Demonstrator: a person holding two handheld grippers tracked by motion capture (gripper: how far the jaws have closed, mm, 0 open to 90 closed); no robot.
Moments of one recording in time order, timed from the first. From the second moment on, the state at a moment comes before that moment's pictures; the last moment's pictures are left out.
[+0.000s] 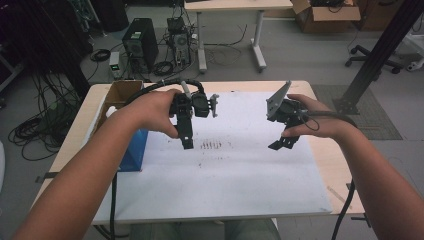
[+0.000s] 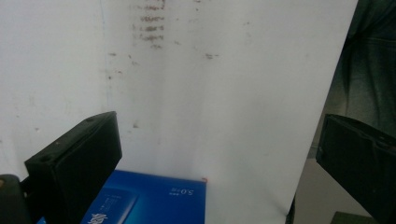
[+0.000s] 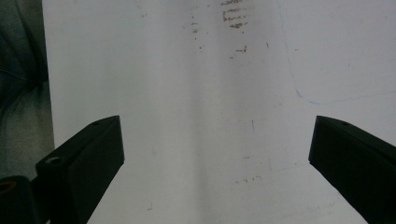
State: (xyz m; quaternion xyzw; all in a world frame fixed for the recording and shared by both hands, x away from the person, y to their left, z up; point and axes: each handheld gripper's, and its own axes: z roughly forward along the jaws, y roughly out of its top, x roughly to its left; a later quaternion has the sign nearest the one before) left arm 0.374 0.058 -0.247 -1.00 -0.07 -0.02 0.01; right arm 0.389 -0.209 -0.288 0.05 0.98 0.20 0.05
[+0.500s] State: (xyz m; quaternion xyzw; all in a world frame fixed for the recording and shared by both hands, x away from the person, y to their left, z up) left arm 0.375 0.061 -0.247 -1.00 -0.07 -0.02 0.01; right arm 0.389 -0.210 -0.291 0.05 0.98 0.19 0.04
